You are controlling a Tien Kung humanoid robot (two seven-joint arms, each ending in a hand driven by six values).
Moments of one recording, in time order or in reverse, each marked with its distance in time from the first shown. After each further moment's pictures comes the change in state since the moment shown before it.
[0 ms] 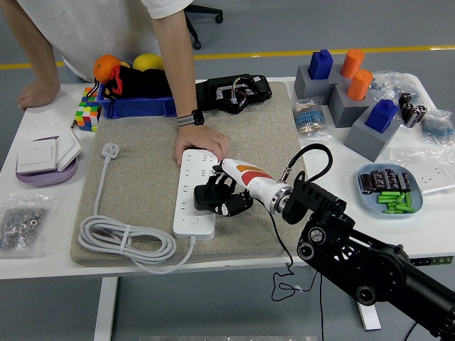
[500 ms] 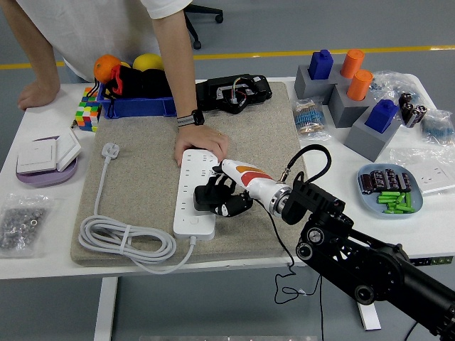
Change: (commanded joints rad) left arm 0.005 0.000 0.001 0.000 0.004 -0.002 0.001; right arm 0.012 0.000 -0.018 -0.018 -0.001 -0.007 0.009
